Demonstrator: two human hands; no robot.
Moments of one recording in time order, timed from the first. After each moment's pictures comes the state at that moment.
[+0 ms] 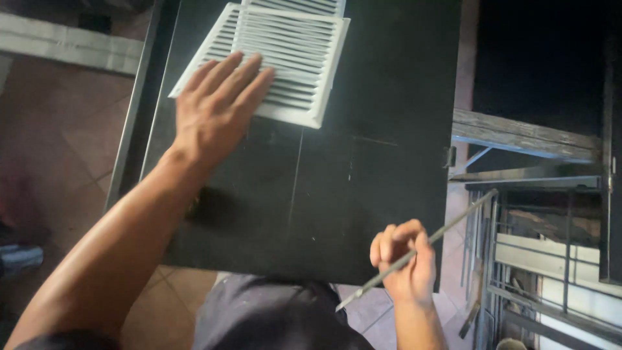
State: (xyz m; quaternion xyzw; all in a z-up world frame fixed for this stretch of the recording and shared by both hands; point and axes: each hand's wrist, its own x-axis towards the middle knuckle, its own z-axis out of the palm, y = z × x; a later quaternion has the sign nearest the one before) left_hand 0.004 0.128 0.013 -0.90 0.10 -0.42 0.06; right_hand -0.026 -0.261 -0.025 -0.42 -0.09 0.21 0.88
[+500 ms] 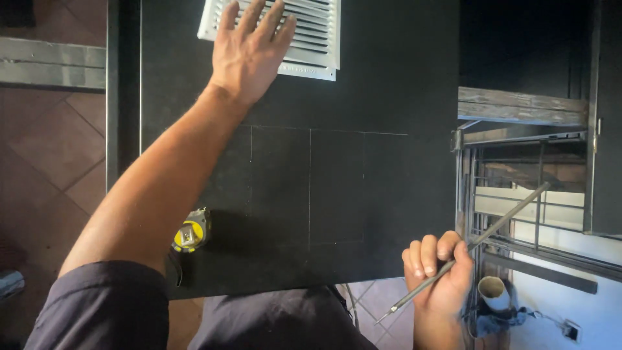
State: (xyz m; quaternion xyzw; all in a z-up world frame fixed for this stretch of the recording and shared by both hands) left_hand 0.146 0.165 -0.086 -0.96 0.11 -0.27 0.04; right_hand -0.052 -0.241 0.003 -0.45 0.06 0.11 0.88
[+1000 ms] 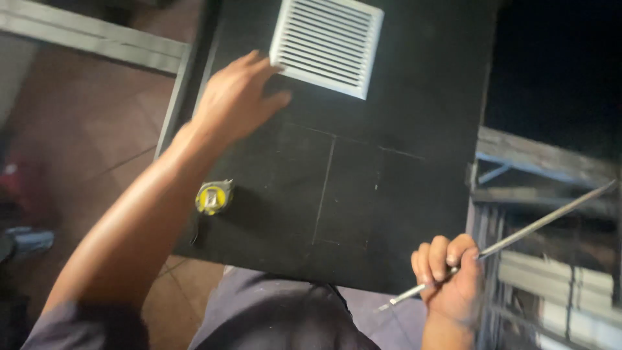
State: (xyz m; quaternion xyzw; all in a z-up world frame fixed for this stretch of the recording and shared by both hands) left_hand 0.009 0.174 0.002 -0.97 -0.01 -0.16 -0.21; right_hand -0.022 -0.248 0.016 -0.51 -0.07 0.15 0.84
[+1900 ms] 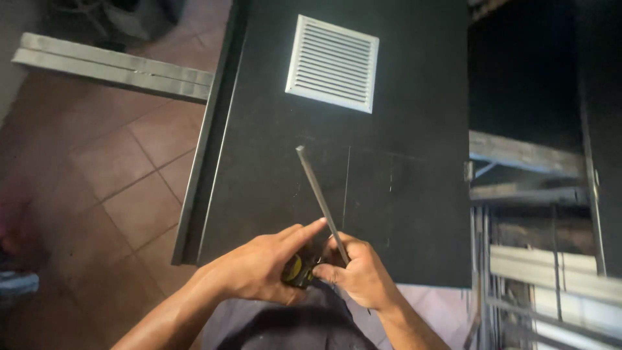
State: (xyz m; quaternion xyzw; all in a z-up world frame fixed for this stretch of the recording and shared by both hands) left_hand -0.170 0.112 0.021 -0.84 0.16 0.13 -0.51; right_hand -0.096 -0.119 0.006 -0.79 -0.15 0.34 0.48
